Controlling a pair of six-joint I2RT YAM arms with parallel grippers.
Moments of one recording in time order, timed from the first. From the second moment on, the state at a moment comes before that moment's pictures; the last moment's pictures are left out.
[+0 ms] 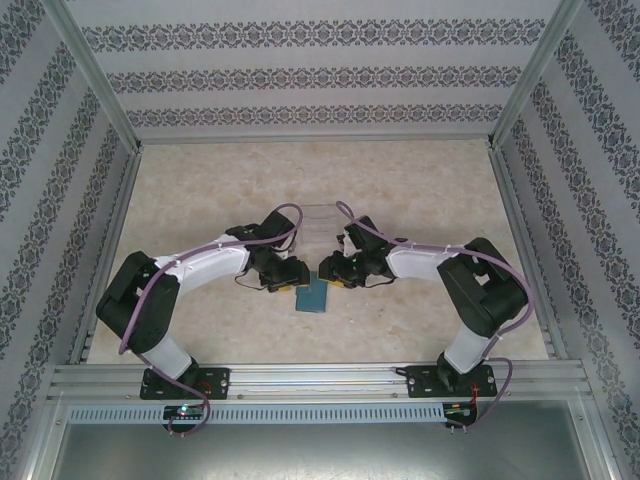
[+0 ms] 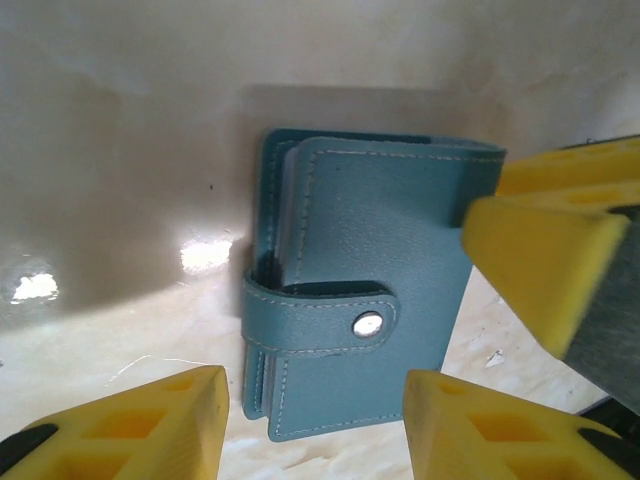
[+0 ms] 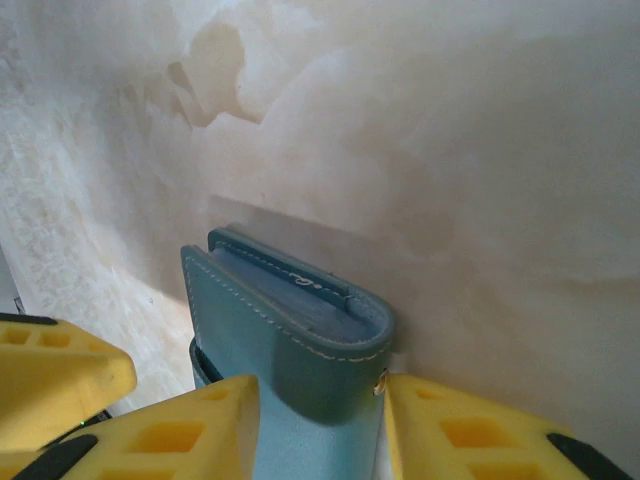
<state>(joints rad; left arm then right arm) -0.60 1.62 0.98 -0.60 0.38 -0.75 0.60 1.73 0.82 -0.12 -0.55 0.83</state>
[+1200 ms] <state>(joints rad) -0.72 1.78 1.19 -0.75 0.21 -0.71 0.62 1.76 0.81 -0.04 -0.54 0.86</state>
